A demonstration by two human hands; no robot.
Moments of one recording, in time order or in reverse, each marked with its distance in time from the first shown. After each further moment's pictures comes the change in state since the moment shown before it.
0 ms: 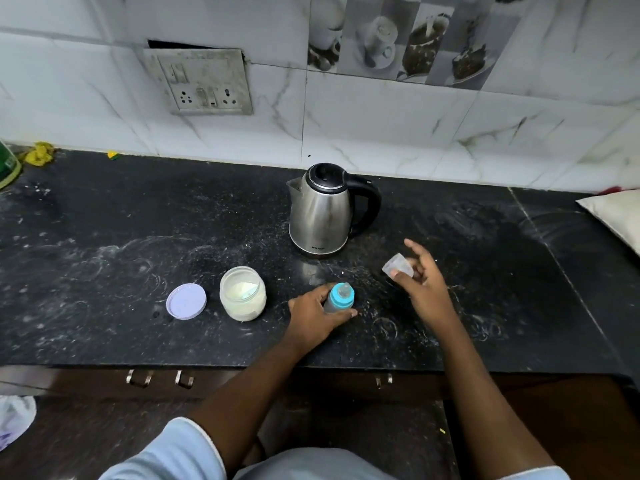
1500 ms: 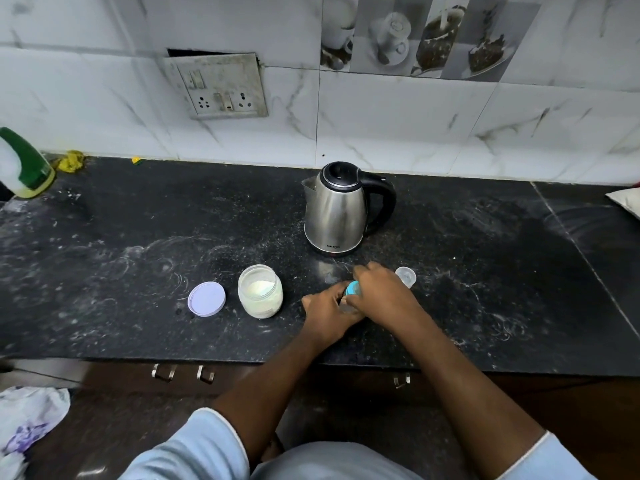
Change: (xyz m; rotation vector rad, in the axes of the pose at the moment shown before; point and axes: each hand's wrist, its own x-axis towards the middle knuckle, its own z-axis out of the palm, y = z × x) left_hand -0.006 0.017 -0.007 -0.001 -0.051 0.035; right_hand -0.006 -0.046 0.096 -1.054 -0.352 -0.129
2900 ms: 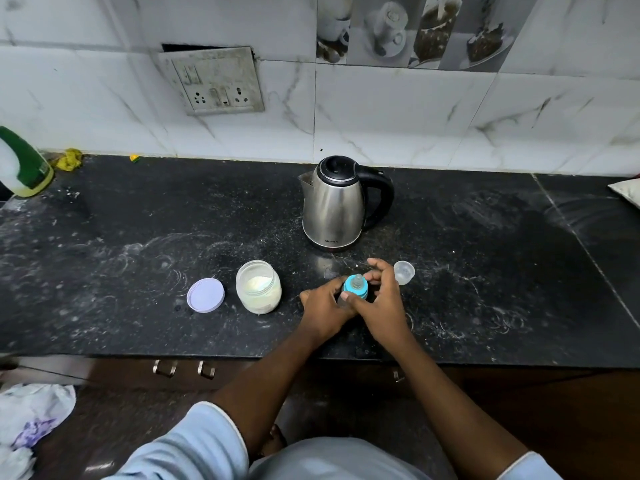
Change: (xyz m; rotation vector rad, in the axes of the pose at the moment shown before) left_hand 0.004 -0.017 0.005 0.044 0.026 0.026; right_hand -0.029 0.013 0.057 0.987 0.364 0.143
